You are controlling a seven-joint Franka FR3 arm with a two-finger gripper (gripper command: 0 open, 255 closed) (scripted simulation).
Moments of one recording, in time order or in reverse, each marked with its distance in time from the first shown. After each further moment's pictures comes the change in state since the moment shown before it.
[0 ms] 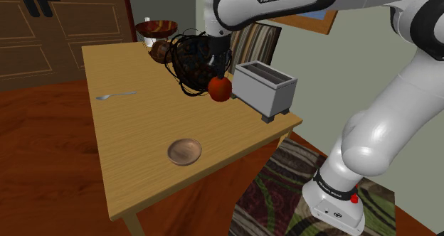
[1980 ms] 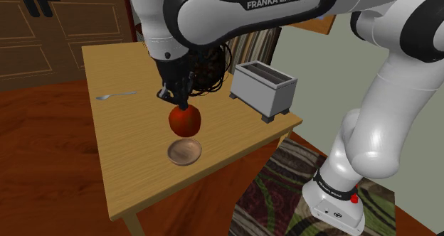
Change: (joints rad) arm 0.201 0.195 0.245 0.213 -0.014 -0.109 0.441
